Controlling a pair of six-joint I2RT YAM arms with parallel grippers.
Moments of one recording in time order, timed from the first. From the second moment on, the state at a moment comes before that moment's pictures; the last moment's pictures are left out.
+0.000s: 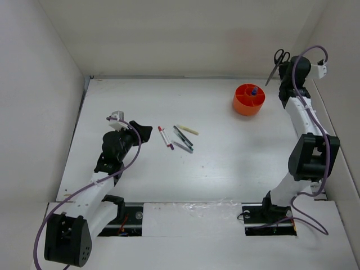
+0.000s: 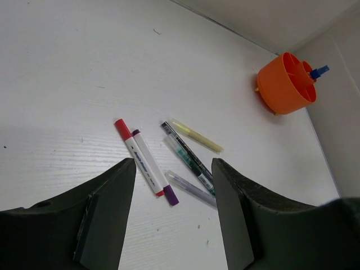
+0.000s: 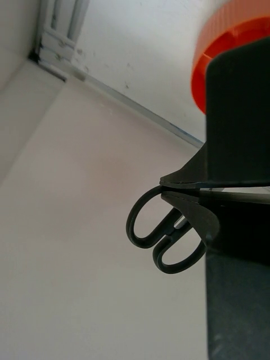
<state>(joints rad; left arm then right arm) -0.20 0.88 0.37 0.34 0.17 -0.60 -0.12 1.70 1.48 0.08 0.36 1.06</state>
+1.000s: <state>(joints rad) -0.20 1.02 0.37 0.45 0.23 -0.62 -0.08 2.12 1.76 0.10 0.56 0.96</state>
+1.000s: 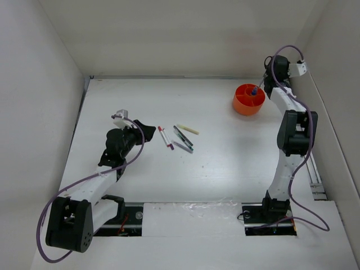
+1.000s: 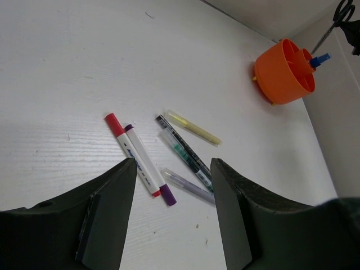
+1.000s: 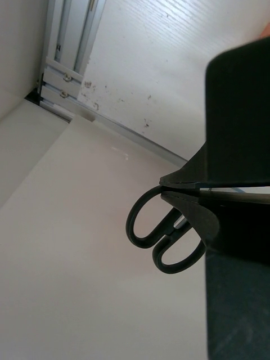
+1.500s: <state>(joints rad) -0.20 1.02 0.37 0.45 0.23 -0.62 -0.05 2.12 1.66 0.15 0.60 0.95</state>
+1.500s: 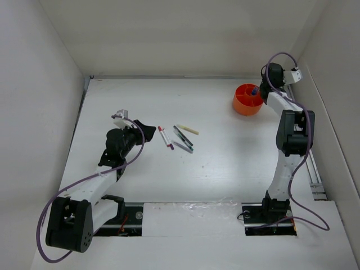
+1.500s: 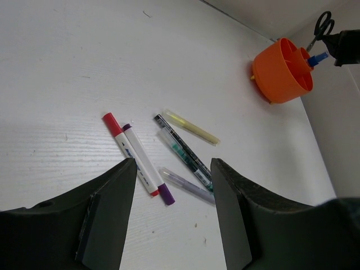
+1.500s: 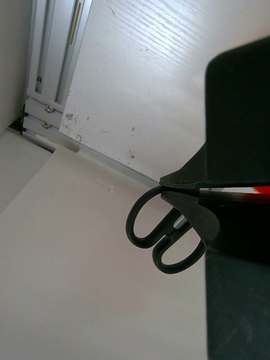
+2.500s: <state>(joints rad) -0.20 0.93 0.37 0.44 0.24 -0.62 0.20 1.44 1.17 0.19 0.45 0.91</state>
